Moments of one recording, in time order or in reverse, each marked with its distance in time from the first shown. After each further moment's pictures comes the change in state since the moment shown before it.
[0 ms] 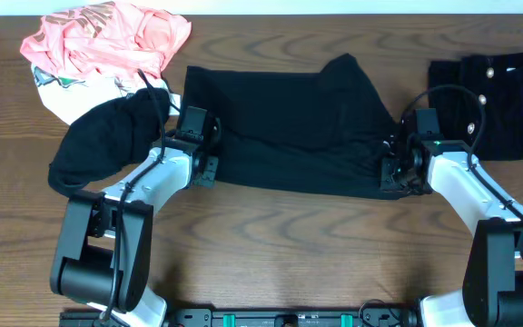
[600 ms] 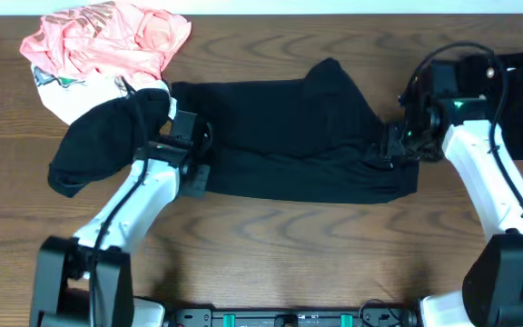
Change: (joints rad) left arm 0.010 -0.204 -0.016 -0.190 0.003 -0.010; right arm 0.009 0.000 0.374 -0.286 -0.059 -0.008
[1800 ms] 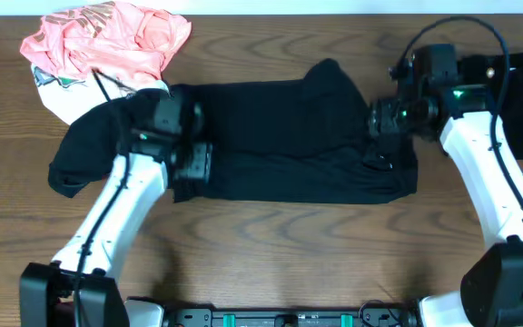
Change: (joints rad) left arm 0.044 -0.043 0.207 -0.071 0.120 -0.082; right arm 0.053 0.002 0.132 0.098 -0.055 -0.052
